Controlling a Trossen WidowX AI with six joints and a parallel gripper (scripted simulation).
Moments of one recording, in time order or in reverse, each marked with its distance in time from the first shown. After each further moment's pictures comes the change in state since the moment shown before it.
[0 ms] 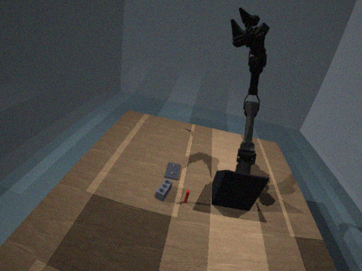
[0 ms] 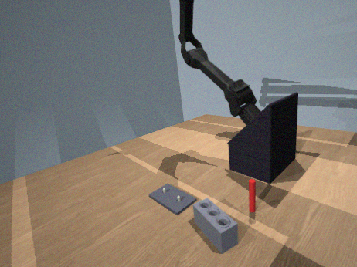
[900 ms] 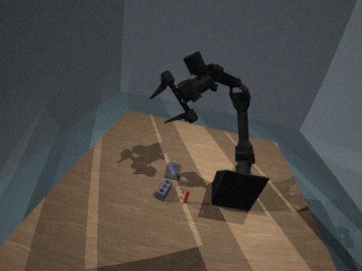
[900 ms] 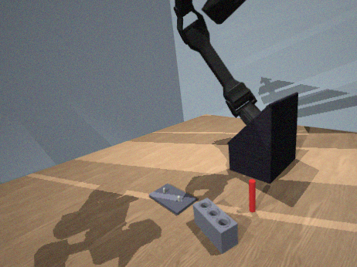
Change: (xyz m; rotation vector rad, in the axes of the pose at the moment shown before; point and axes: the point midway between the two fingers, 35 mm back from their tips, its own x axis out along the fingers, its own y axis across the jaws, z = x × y) arm 0.011 0.436 -0.103 0.030 0.527 1.155
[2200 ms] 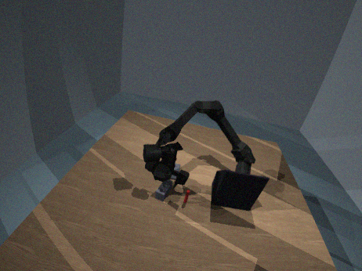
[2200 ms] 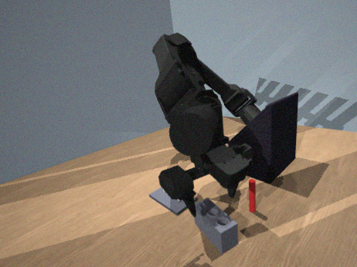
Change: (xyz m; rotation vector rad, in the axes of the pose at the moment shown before) arm 0.159 0.255 -0.187 0.171 0.652 0.739
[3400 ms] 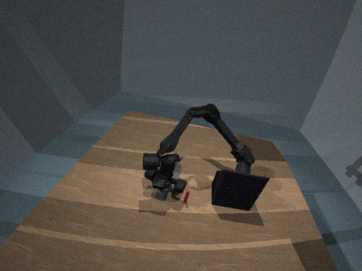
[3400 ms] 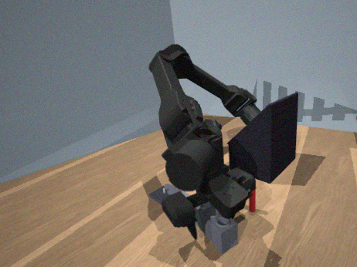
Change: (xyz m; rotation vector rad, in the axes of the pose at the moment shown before) arm 0.056 -0.002 -0.002 0.003 -0.001 -0.006
